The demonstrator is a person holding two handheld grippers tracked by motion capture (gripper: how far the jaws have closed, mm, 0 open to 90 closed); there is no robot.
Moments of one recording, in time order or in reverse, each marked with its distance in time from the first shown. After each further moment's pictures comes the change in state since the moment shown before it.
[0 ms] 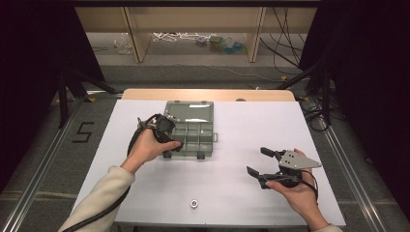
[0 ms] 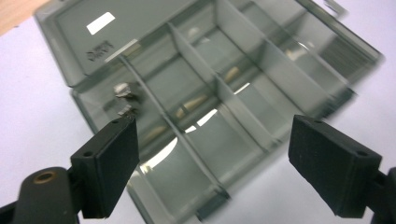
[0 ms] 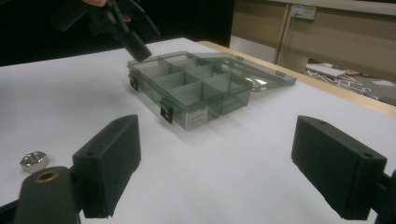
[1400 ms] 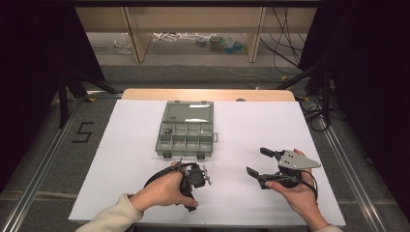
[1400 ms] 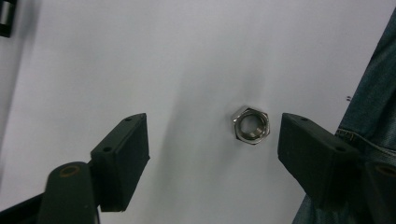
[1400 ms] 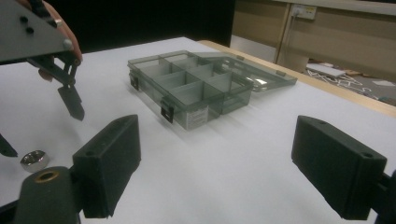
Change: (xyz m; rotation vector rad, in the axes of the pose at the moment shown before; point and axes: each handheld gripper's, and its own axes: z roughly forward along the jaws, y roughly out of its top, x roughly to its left) left arm -0.138 -0.035 -0.001 0.385 -0.252 0.504; right arm -0.001 0.001 0.000 0.002 -0.014 -0.029
